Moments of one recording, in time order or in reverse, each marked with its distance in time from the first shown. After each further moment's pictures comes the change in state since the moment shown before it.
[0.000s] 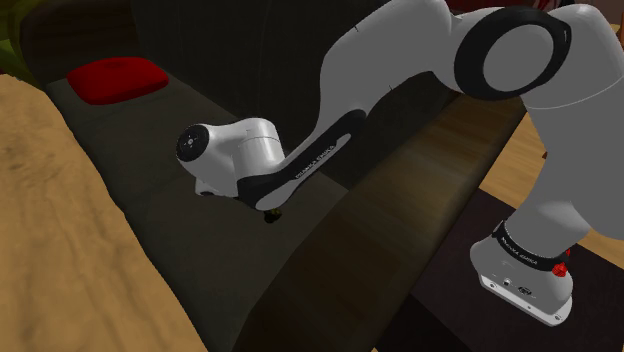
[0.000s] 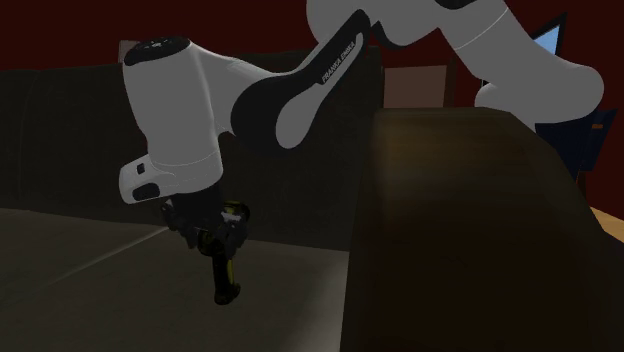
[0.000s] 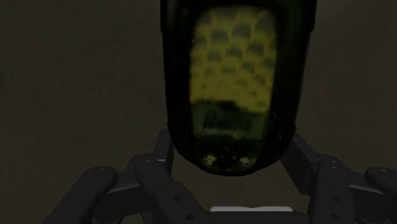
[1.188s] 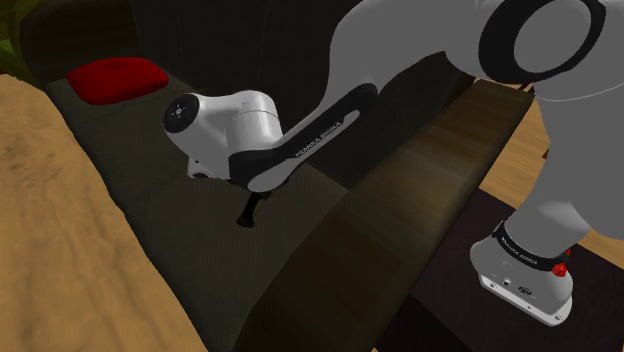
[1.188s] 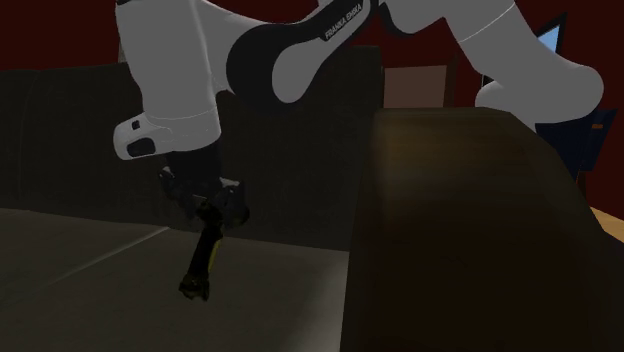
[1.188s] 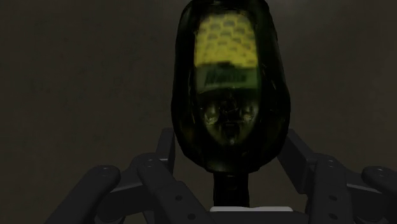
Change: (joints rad) arm -0.012 -0.089 0.024 -0.004 0.039 -0.076 -0.047
